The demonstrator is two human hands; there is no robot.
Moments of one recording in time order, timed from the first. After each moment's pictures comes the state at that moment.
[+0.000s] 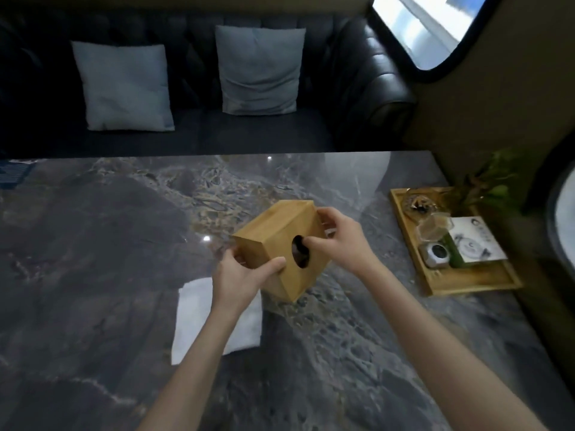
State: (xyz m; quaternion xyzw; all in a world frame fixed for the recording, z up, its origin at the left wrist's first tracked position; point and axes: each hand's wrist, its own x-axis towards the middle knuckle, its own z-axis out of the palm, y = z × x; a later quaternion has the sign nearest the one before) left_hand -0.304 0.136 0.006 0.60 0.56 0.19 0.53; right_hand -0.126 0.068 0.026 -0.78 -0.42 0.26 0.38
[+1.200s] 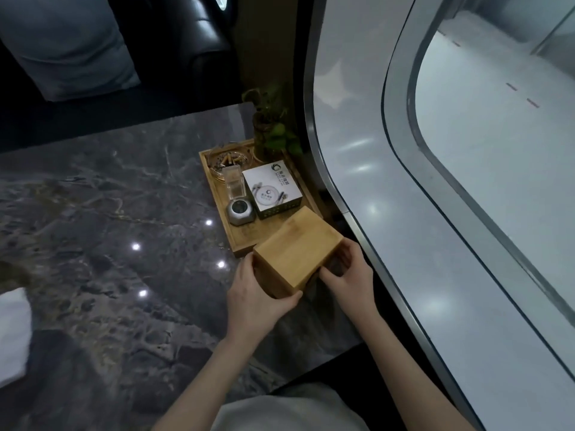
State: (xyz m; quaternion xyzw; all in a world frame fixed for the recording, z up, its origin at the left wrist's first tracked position) left_hand -0.058 -0.172 -0.043 0.81 0.38 0.11 0.44; right_hand 0.058 -0.291 -0.048 -0.83 -0.16 0.16 0.51
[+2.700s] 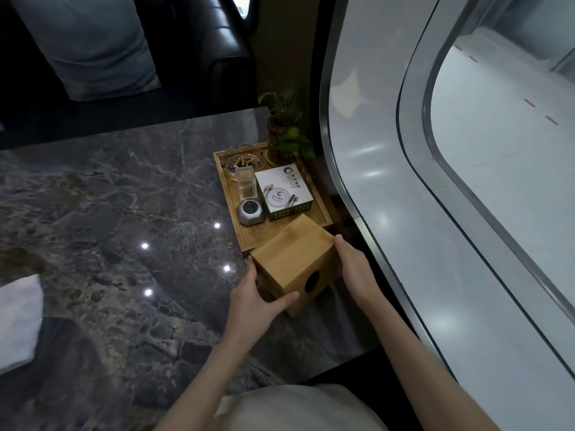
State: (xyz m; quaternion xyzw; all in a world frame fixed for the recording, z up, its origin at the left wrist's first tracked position) left_hand -0.069 -0.162 -0.056 0.75 0.36 0.08 0.54; right_hand 0.075 -0.275 -0.036 -0.76 -0.13 0.33 0.54
